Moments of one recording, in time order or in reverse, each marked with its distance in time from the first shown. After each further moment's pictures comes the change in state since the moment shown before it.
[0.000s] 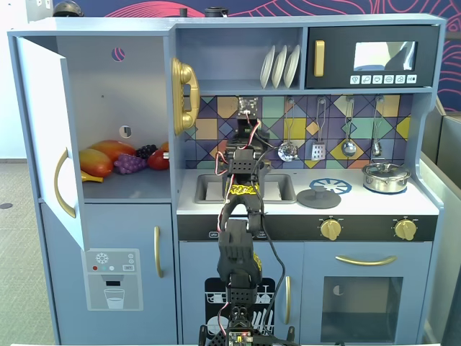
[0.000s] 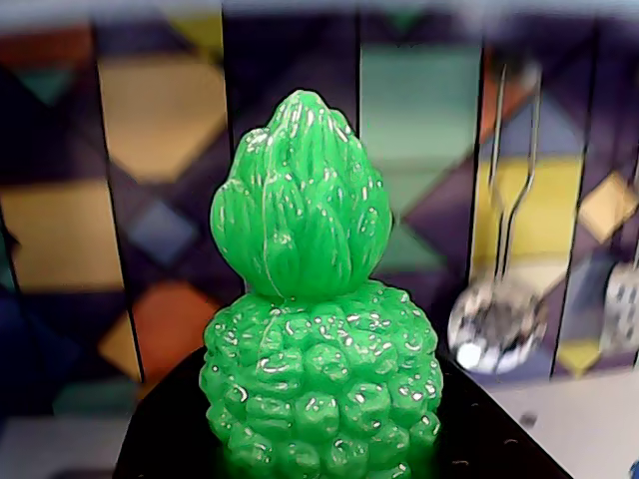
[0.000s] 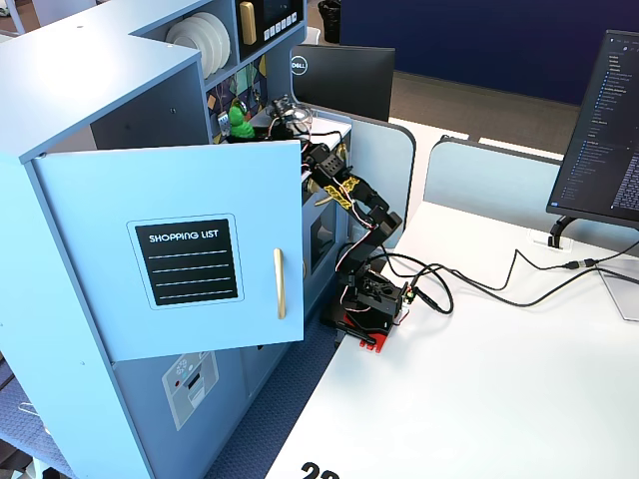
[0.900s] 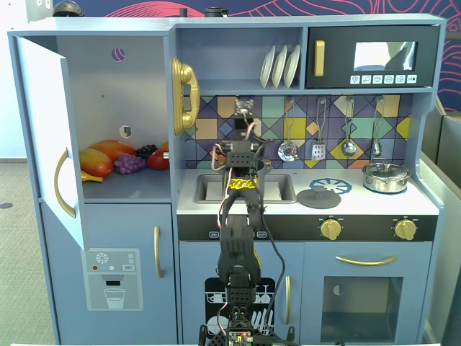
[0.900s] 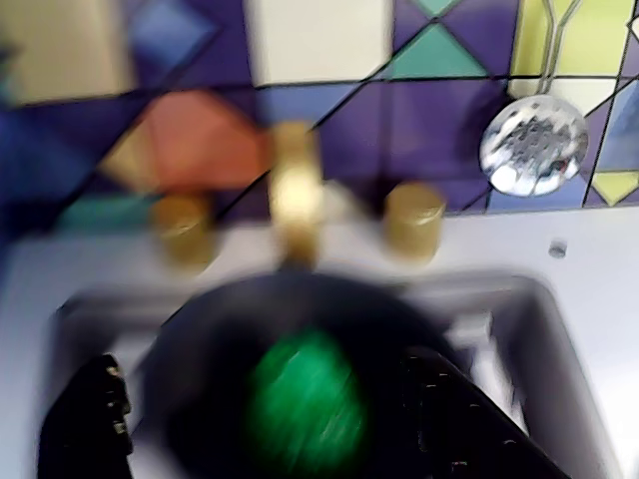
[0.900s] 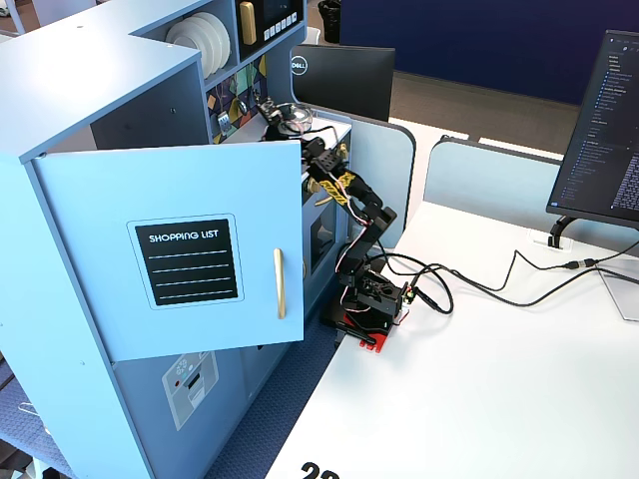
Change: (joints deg) arm -2.8 0.1 -13.1 29.7 -1.6
